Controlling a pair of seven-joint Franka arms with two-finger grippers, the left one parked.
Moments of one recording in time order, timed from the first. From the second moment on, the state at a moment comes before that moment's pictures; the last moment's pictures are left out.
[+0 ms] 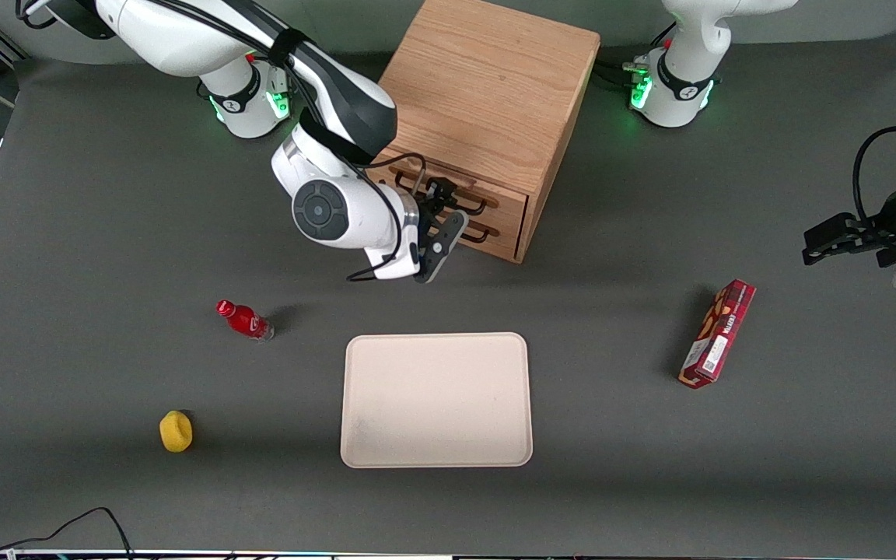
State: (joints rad) arm 0.19 0.54 0.57 -1.55 0.24 1.94 -0.25
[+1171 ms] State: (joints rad) arm 0.16 0.73 0.44 -1.23 0.18 1.86 -0.26
